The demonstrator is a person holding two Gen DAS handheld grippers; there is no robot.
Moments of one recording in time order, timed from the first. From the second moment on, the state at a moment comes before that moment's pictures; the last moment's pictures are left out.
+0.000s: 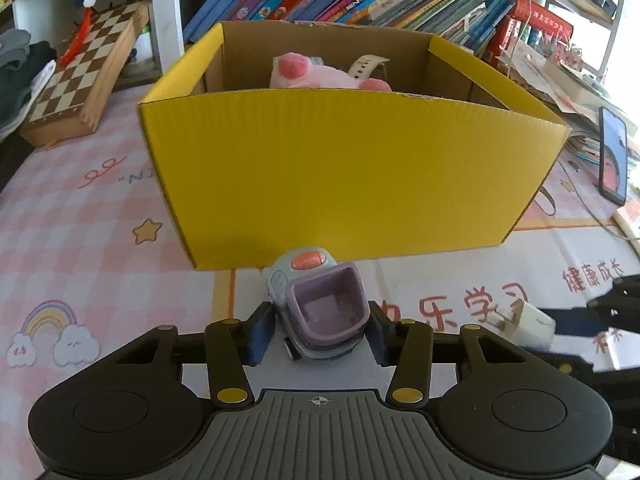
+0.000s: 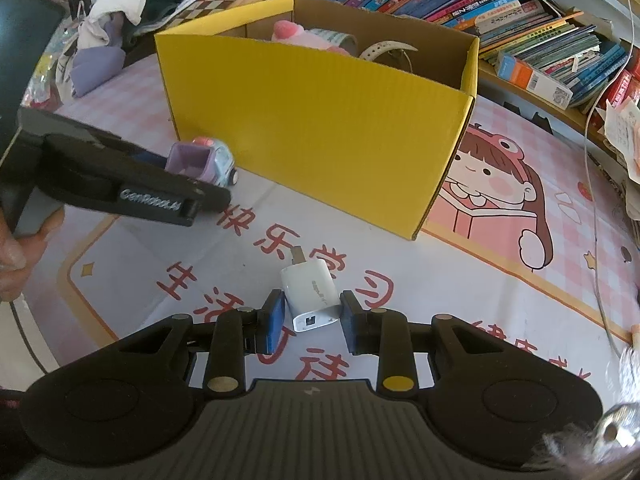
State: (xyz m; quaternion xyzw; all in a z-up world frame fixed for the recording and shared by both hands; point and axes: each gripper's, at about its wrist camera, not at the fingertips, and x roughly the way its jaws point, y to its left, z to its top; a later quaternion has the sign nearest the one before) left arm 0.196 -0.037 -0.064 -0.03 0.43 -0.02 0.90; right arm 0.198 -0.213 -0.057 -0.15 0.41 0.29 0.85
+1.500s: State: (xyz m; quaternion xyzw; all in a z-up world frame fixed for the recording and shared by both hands) left arm 0.251 -0.037 0.051 0.03 0.31 -0.08 0.95; right arm 0.335 -0.198 0.052 -0.13 0.32 0.31 0.89
